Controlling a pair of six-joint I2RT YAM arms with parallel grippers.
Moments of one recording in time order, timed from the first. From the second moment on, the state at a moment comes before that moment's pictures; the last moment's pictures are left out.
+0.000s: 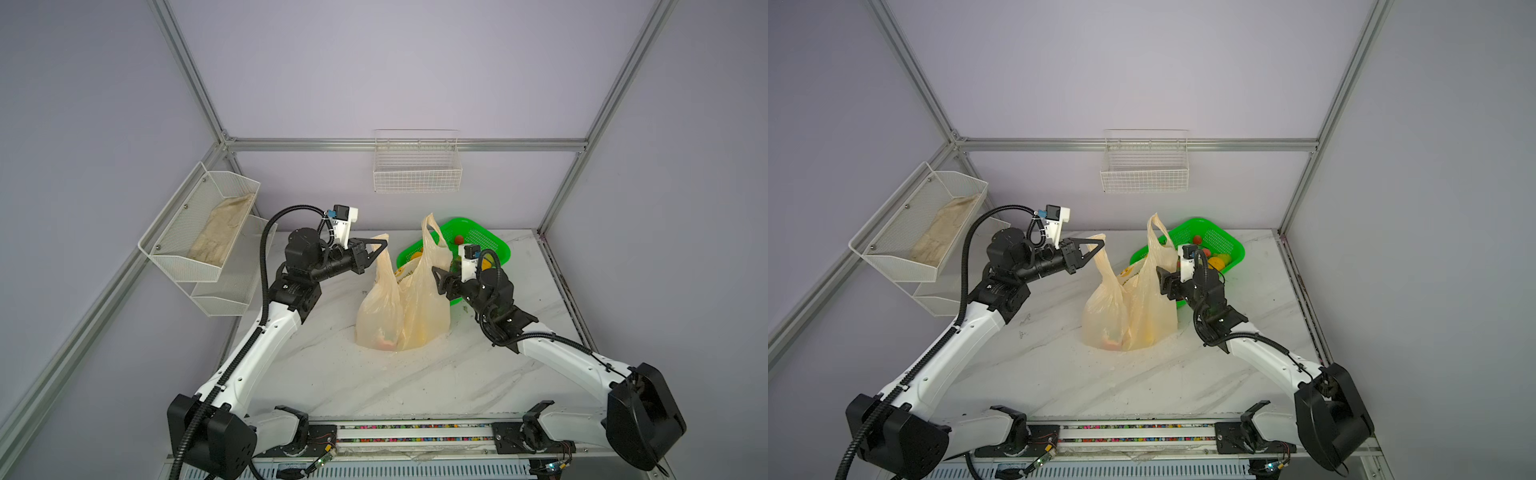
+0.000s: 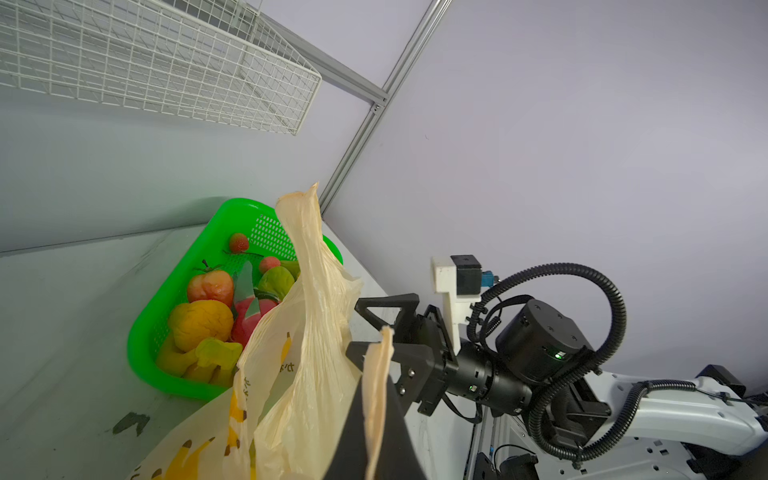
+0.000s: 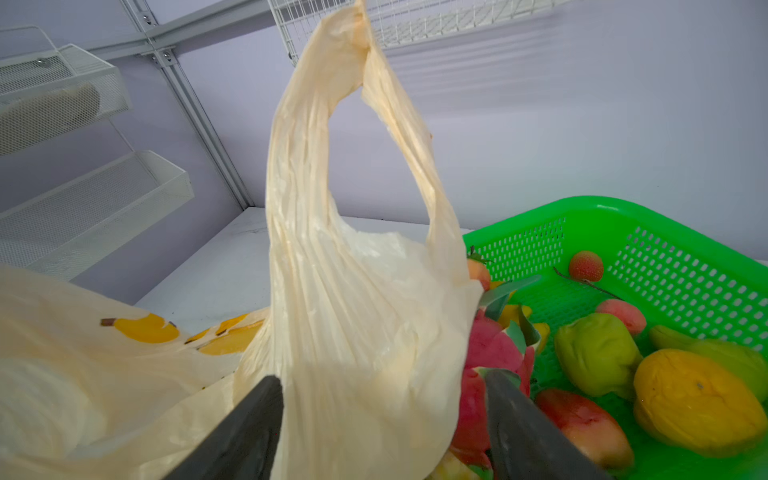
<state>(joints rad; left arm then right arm) -0.29 1.25 1.18 0.00 0.70 -0.54 0.56 1.23 0.77 0.31 0.04 0.22</state>
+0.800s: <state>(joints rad) -0.28 1.25 1.18 0.00 0.70 -0.54 0.64 1.37 0.91 0.19 0.07 0.21</state>
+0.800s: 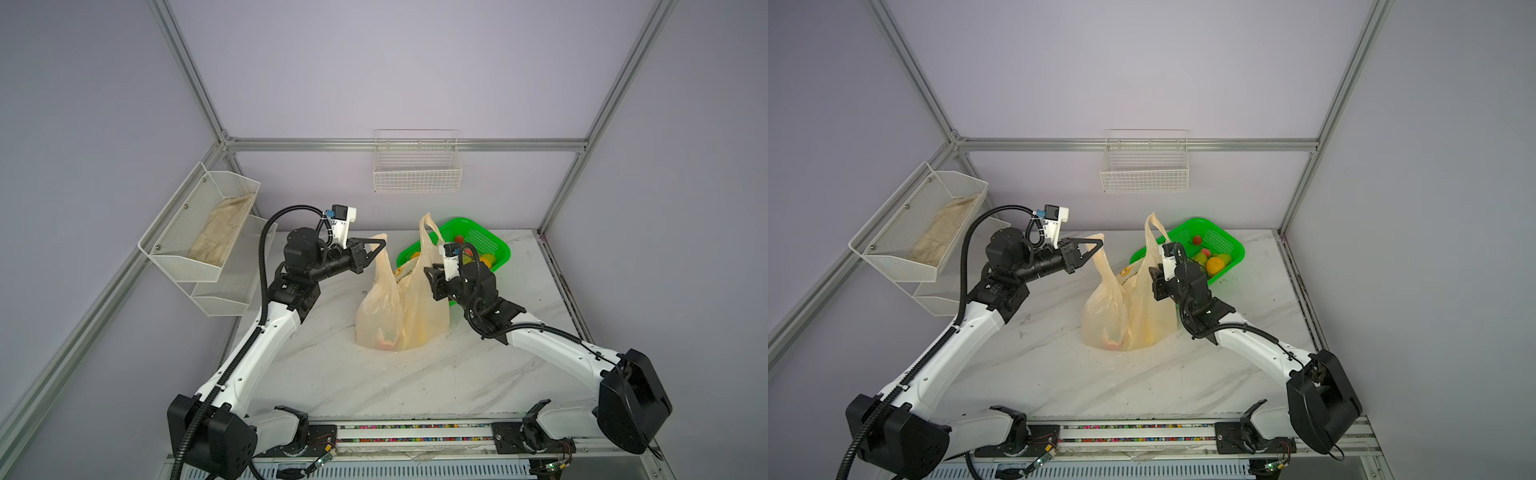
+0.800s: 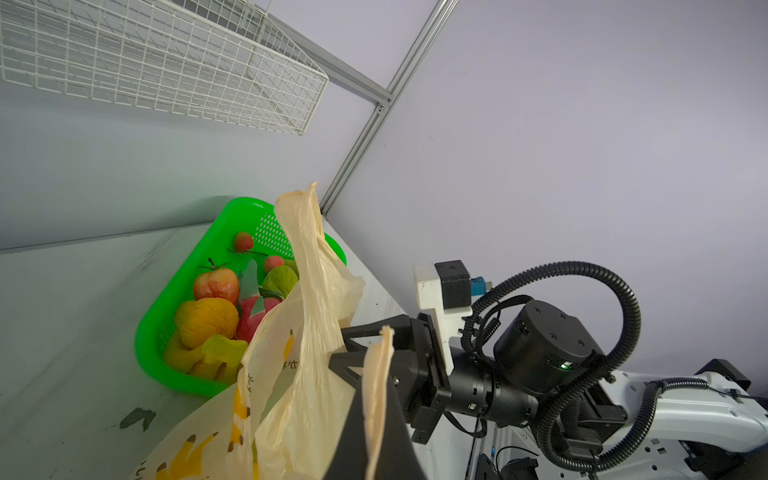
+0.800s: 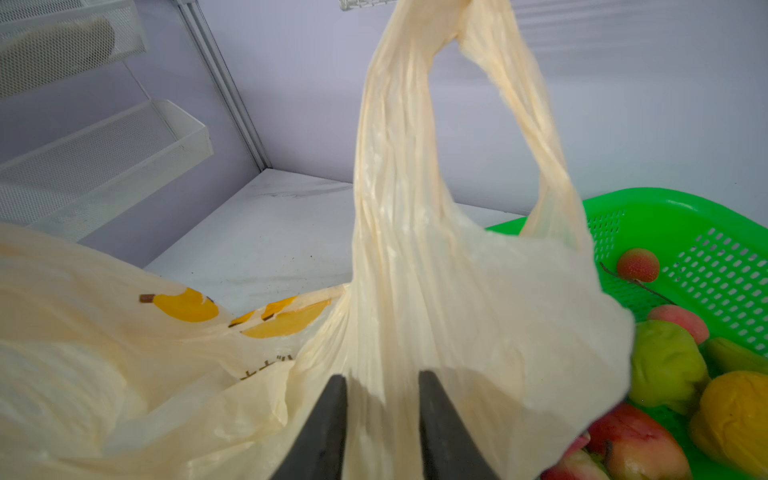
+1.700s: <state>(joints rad) -0.19 1.27 1.19 -0.11 0.66 -0.45 0.60 1.09 0.60 0.44 -0.32 0.16</state>
